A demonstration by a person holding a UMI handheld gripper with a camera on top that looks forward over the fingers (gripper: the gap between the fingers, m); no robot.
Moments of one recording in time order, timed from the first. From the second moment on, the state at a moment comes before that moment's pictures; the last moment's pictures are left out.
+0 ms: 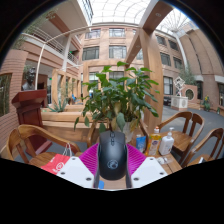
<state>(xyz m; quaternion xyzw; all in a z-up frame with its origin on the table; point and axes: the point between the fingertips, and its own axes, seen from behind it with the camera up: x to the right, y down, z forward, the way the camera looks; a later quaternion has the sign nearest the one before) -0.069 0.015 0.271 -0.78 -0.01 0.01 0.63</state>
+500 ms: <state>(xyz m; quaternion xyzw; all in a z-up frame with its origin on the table) -0.234 -0.024 -0.005 -0.90 -0.08 0.06 0.43</state>
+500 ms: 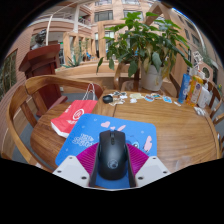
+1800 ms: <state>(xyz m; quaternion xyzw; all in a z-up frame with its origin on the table) -0.207 -0.289 0.158 -0.86 -0.09 0.02 0.50</state>
